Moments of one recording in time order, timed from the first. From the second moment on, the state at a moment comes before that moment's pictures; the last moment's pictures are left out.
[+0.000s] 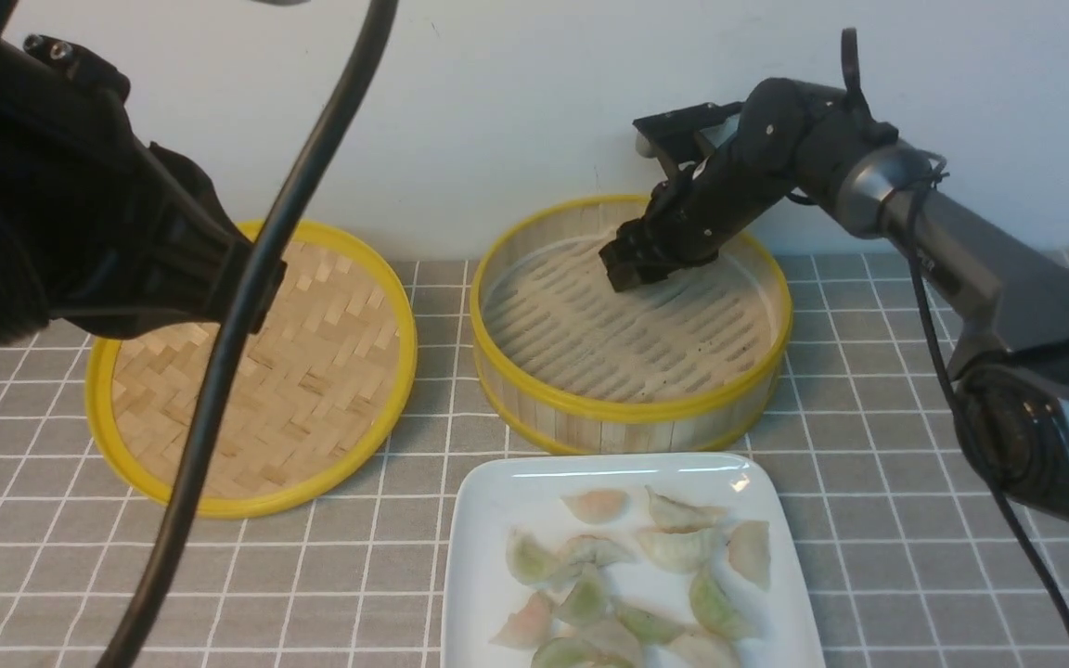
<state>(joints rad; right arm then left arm) 0.30 2.62 -2.48 0.34 1.07 -0.31 -0.56 1.16 -1.45 -0.07 1.26 -0.06</state>
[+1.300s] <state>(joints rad) 0.46 1.78 -1.26 0.35 1.07 -0.19 -0.56 1.16 -1.45 -0.07 1.26 -0.06</state>
